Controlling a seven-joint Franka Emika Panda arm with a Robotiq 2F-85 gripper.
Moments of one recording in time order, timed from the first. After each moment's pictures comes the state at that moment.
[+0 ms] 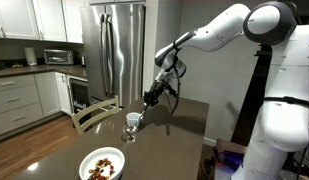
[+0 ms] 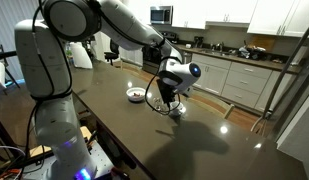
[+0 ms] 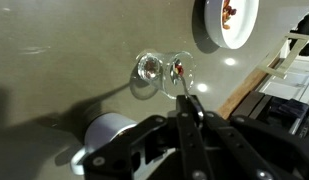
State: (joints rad) arm -0.17 0.11 -0.16 -2.19 0.88 2.08 -0.53
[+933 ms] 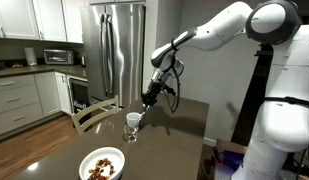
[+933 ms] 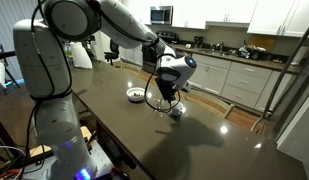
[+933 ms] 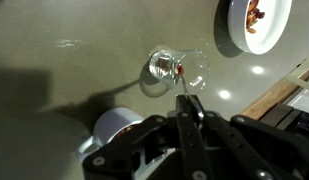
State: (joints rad) arm -0.14 0.10 -0.12 -2.19 0.74 2.17 -0.45
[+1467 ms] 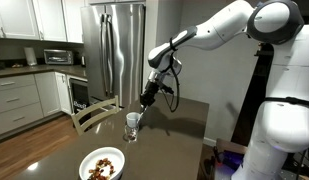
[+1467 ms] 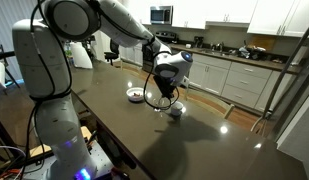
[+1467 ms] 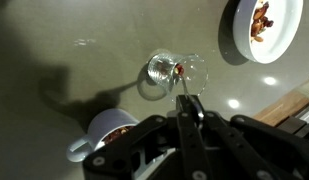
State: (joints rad) arm -0.12 0.10 -0.09 -2.17 0.65 2.19 -0.39
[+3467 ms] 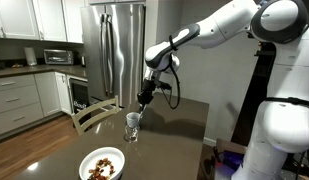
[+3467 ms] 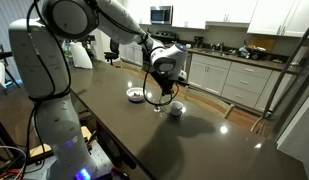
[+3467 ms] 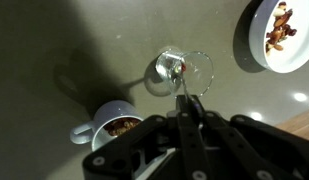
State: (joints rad) arm -0.09 0.07 -0.06 -2.16 0.46 2.22 -0.26
